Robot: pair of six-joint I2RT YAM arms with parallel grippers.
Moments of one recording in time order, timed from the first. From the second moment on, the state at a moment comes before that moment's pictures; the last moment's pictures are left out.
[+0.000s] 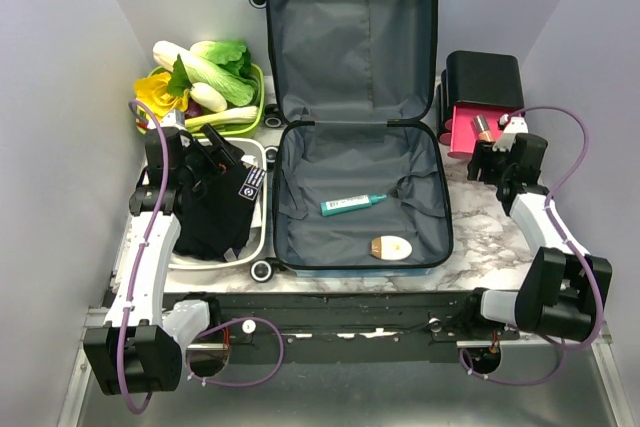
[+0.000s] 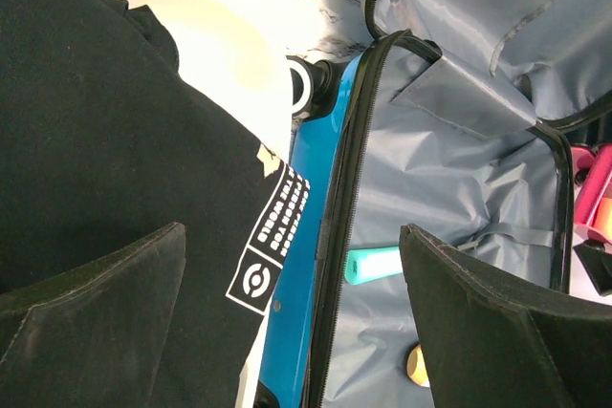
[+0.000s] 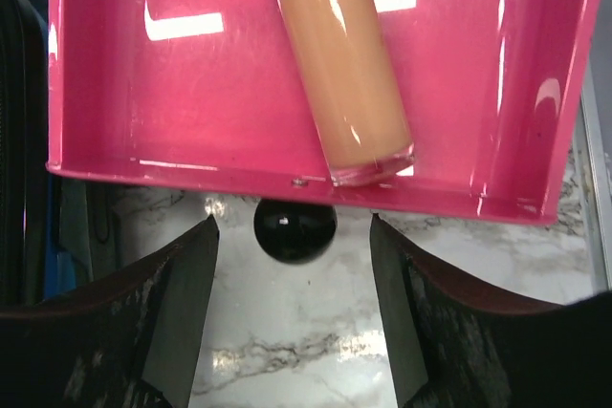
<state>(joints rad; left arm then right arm) 0.05 1.02 0.91 -0.42 0.26 -0.61 -0.22 1.26 0.74 -0.05 -0.14 -0.09</state>
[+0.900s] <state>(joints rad) 0.05 1.00 0.91 -0.42 0.27 -0.61 -0.22 1.31 0.86 -0.05 -0.18 -0.08</state>
